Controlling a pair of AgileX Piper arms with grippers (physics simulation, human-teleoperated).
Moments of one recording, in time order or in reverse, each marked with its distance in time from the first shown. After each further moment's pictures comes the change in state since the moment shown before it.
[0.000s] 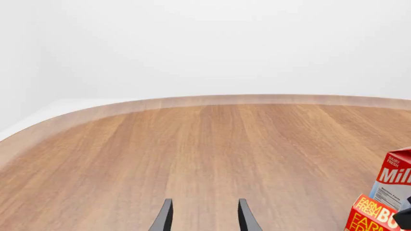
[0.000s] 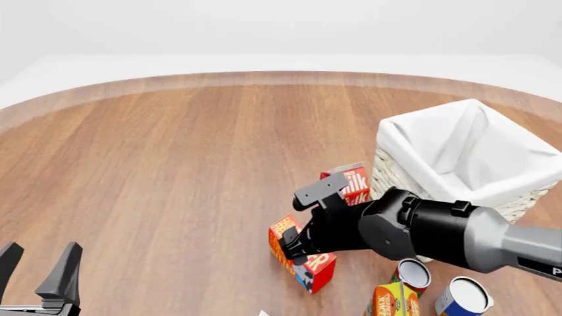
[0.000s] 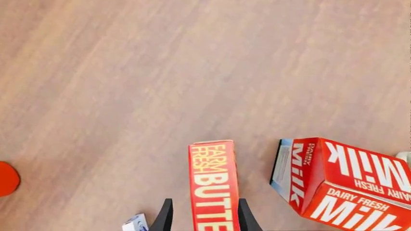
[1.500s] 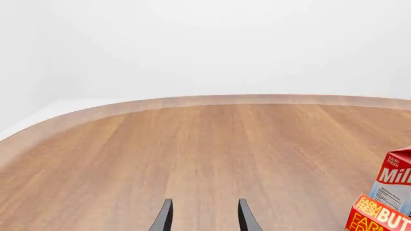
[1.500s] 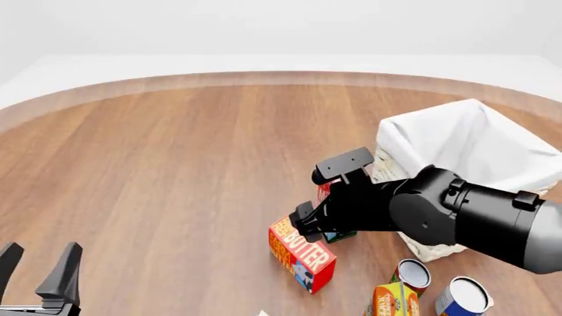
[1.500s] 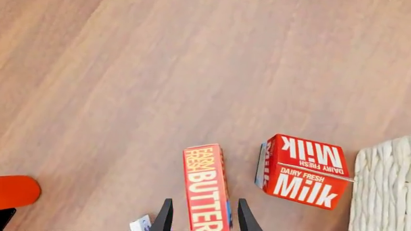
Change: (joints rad) left arm 0.000 0.000 0.000 0.000 0.000; right arm -0.047 -0.137 -0.040 0.083 0.010
